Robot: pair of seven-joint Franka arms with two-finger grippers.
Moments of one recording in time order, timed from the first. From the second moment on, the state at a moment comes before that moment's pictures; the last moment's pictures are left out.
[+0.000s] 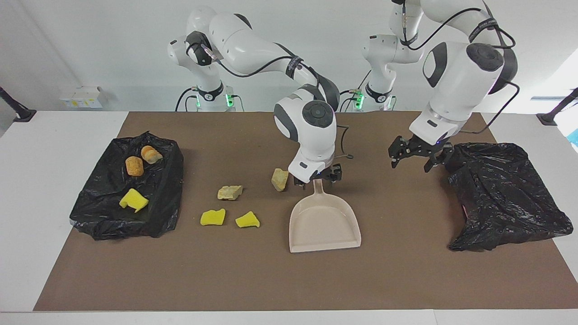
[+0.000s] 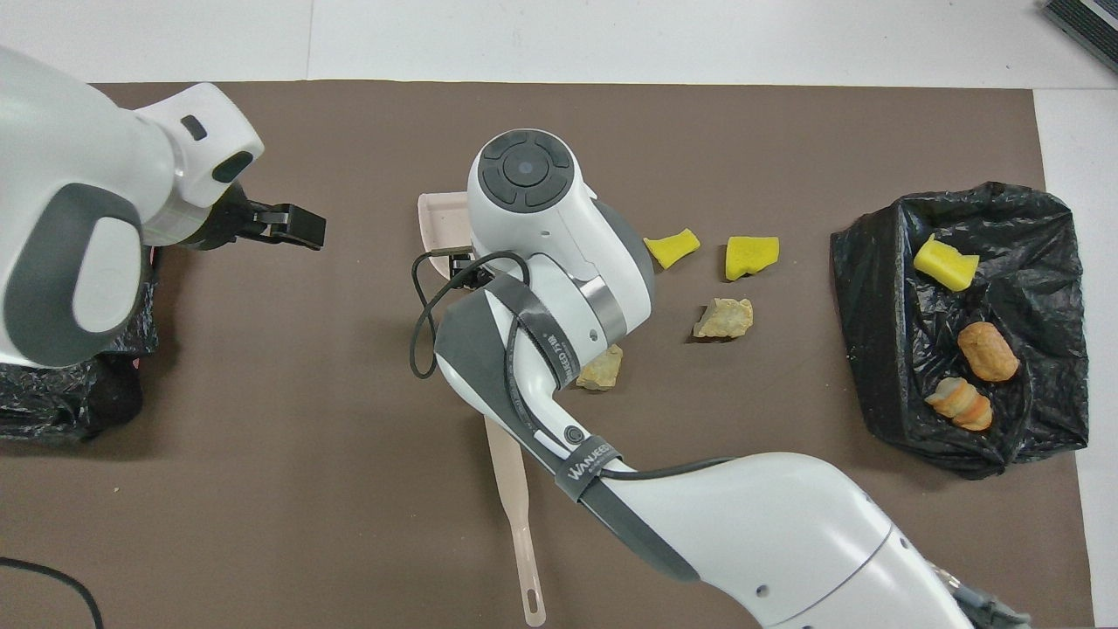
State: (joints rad) left arm -0.19 0.19 -0.06 -1.62 -0.05 1.90 -0.07; right arm 0.52 0.73 0.12 -1.07 0.01 1.83 0.56
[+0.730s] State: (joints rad) left arm -0.37 0.38 -0.06 -1.61 0.02 2.08 -0.42; right arm 0.65 0.22 0.13 -1.75 0.02 1.98 0.68
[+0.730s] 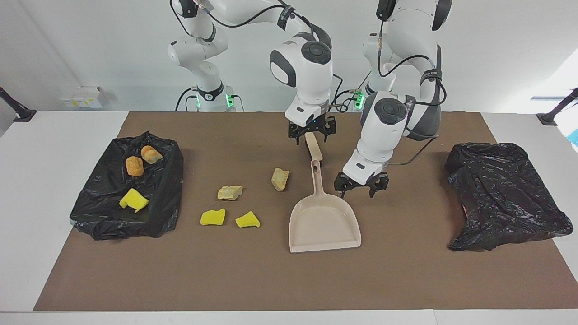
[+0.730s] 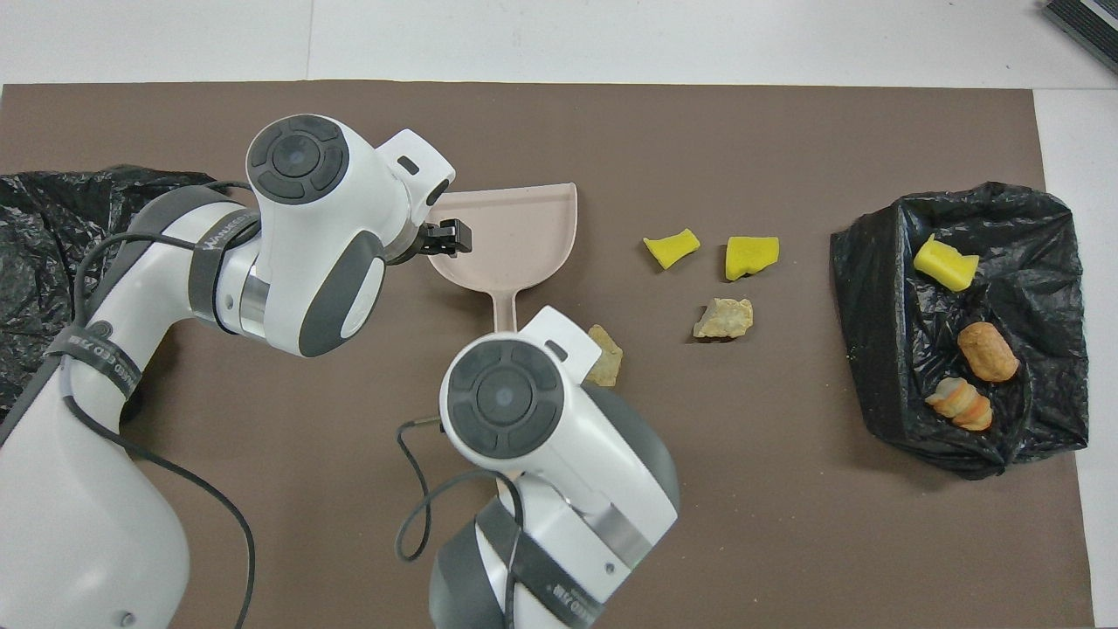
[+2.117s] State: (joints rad) left arm -0.54 0.45 -0.06 -1.62 -0.03 1.96 -0.54; right arm 0.82 0.07 0.13 -2.24 0.13 2.26 0.73
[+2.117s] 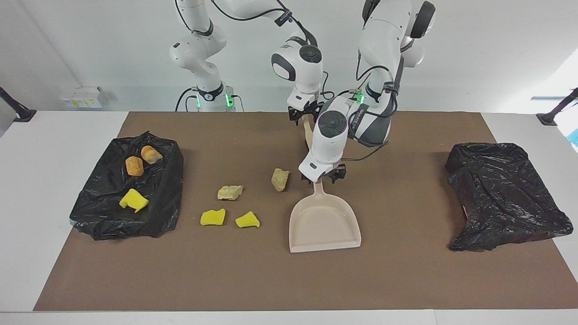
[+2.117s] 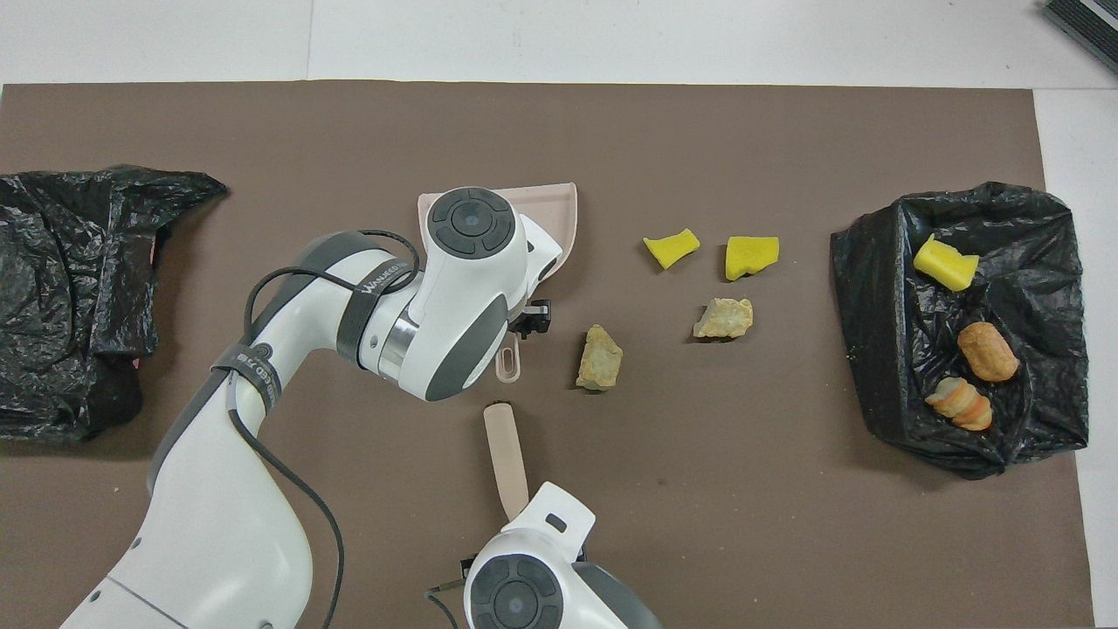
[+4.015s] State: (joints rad) left arm -0.31 0.30 -0.04 -1.65 0.16 1.70 0.65; right arm 0.36 -0.10 0.11 -2.21 -0.08 1.97 0.57
